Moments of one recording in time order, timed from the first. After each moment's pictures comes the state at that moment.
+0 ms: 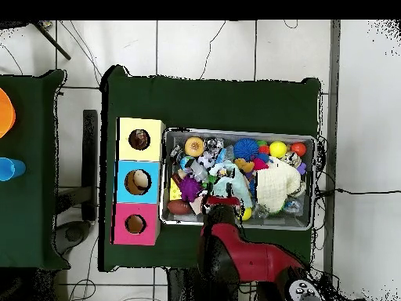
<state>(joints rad) -0.43 -0.72 -0.01 2.12 -0.43 -0.47 1.74</state>
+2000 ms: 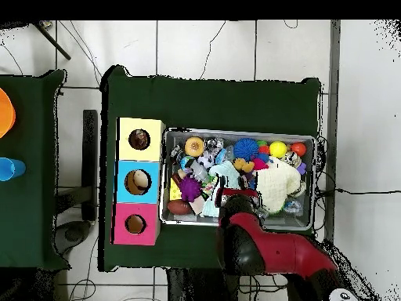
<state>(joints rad) -0.65 -0.87 0.23 2.12 -0.47 -0.19 1.74</state>
